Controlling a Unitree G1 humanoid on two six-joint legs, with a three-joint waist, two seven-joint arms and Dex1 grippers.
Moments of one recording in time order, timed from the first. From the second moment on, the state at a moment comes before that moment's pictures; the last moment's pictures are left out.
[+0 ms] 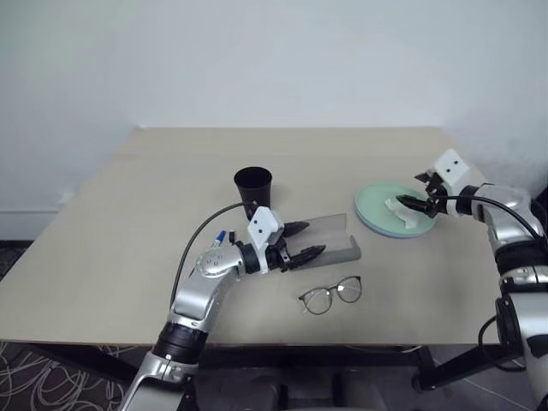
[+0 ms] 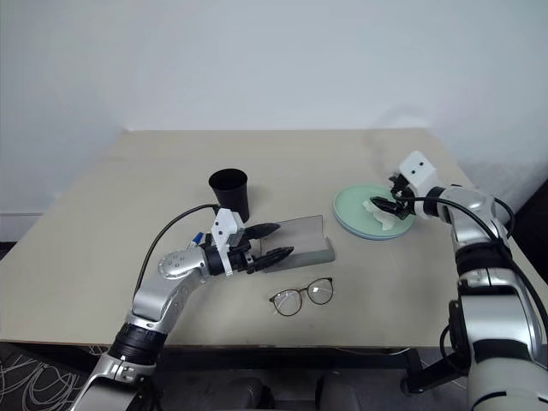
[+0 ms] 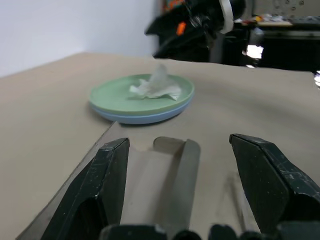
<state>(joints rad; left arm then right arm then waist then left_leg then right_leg) -0.37 0.31 -0.21 -0.01 -0.30 0.32 -0.87 -0.75 -0.66 -0.03 0.76 0.03 -0.05 0.94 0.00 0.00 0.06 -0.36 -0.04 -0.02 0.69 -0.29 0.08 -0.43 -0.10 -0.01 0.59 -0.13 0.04</state>
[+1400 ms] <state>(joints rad) -0.83 0.32 -0.59 0.36 -0.11 0.62 -1.35 -0.14 -0.65 -0.13 0.18 0.38 0.07 1.18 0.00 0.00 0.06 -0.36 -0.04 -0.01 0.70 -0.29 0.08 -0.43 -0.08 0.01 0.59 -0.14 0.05</state>
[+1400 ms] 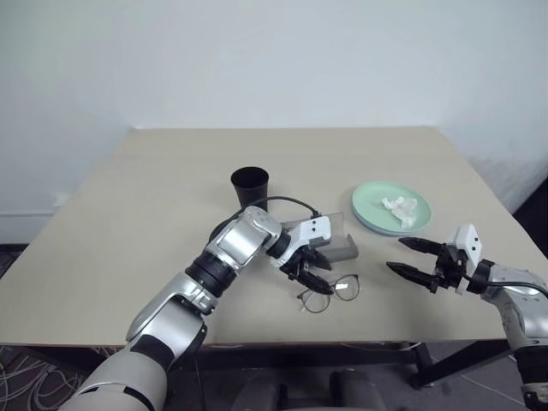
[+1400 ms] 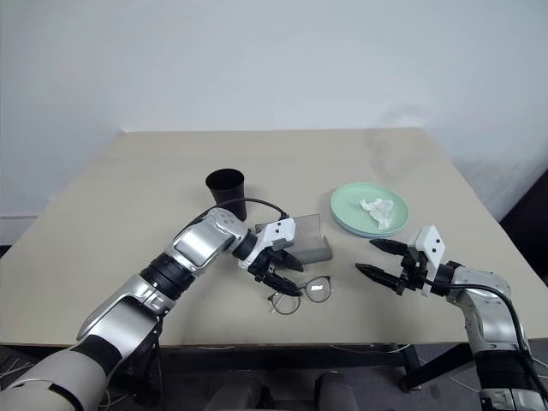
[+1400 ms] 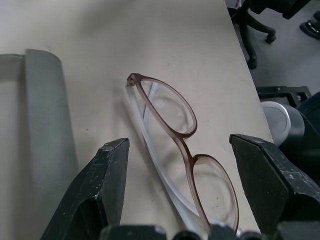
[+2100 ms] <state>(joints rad) -0.84 0.25 -0.62 0.43 -0.04 0.62 -1.35 -0.10 -0.66 -0.06 0.19 0.33 -0.02 1.22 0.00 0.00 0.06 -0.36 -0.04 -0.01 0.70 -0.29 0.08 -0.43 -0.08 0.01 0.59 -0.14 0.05</state>
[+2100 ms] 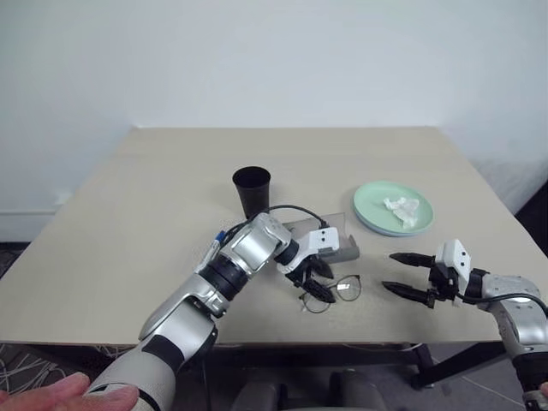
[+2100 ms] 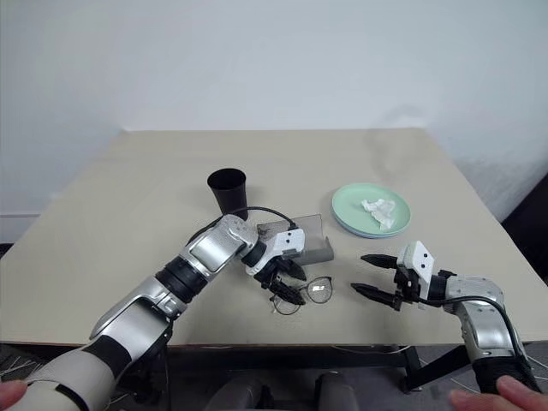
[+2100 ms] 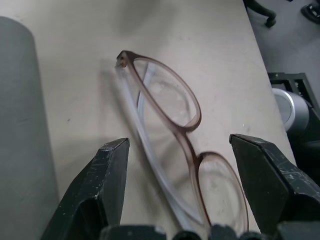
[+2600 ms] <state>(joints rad) -0.85 0.24 -0.62 0.44 -0.02 0.61 -1.37 -0.10 -0.66 -0.05 0.21 0.31 -0.05 1.19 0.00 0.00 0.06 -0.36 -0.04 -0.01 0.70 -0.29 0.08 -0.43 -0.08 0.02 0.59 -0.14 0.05</state>
